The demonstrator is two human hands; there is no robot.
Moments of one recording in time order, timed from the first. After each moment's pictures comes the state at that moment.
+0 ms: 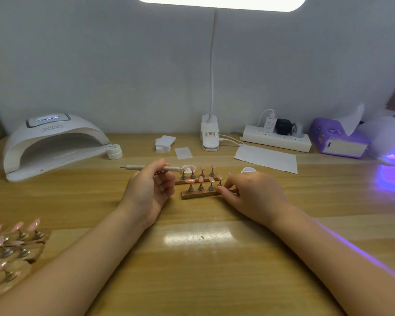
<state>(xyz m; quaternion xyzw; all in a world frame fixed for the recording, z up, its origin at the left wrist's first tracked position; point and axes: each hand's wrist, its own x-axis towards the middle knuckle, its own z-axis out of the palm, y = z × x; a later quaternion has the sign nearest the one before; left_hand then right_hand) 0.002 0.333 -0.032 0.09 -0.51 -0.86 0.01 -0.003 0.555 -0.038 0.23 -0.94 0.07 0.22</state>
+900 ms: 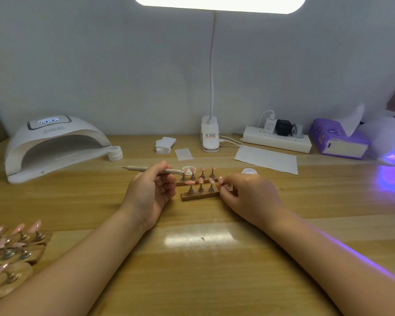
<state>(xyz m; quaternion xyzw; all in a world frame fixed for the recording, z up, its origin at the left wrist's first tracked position) 0.008 0.336 -0.030 0.06 -0.52 -0.85 0.01 0.005 0.546 -0.038 0.21 -0.94 0.17 0.23</state>
